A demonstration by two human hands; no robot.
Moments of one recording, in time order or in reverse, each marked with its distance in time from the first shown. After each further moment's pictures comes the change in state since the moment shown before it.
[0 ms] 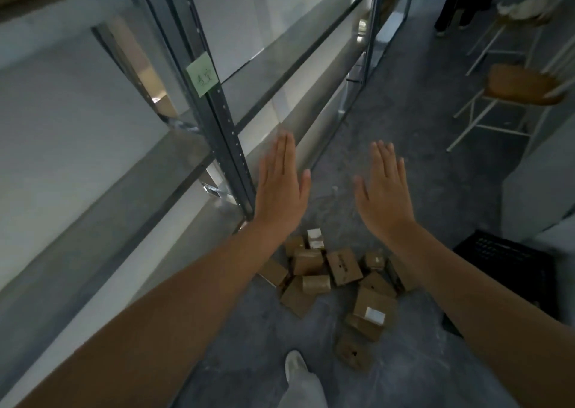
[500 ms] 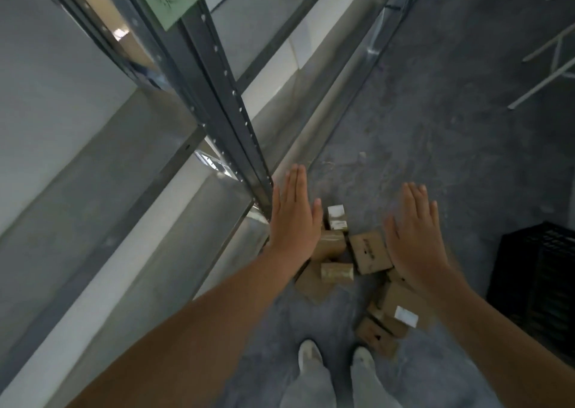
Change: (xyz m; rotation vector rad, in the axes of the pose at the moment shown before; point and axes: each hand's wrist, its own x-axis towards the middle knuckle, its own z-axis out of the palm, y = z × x) left_hand 0.031 -0.138 0.169 -0.093 -0.244 -0.250; right_hand 0.040 0.051 0.202 -0.001 -0.301 0.169
